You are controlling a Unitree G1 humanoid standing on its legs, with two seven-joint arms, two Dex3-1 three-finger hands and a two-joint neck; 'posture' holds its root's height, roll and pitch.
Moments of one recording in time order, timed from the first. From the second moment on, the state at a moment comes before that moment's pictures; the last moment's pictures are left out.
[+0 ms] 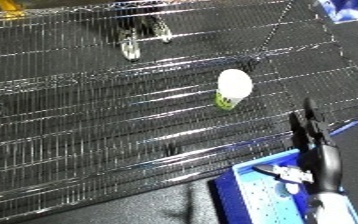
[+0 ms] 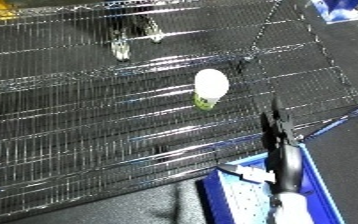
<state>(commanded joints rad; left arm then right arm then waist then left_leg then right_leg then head) -0.17 0.47 -0.09 0.09 -0.73 0.02 -0.17 -0.40 -0.50 -0.01 0.21 0.48 -0.20 -0.30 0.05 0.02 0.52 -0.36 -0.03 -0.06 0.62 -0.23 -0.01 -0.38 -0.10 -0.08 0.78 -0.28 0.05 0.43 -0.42</state>
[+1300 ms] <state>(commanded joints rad) -0.30 0.58 -0.16 0.02 -0.82 0.07 -0.11 -0.74 -0.62 0.08 0.47 0.49 -0.19 -0.42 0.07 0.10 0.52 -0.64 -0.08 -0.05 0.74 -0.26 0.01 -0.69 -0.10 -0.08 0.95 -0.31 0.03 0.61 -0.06</state>
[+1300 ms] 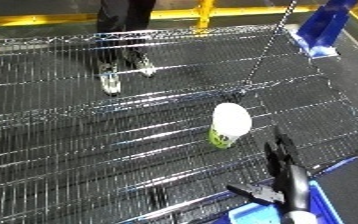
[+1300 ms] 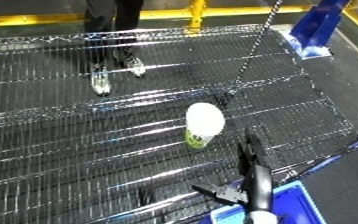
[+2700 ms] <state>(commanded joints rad) -0.34 0.67 -0.19 -0.03 -0.91 0.04 -0.09 -1.11 -0.76 0.20 0.73 0.51 -0.20 -0.57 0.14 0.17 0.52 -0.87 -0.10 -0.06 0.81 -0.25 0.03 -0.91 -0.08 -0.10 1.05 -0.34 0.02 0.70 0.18</state>
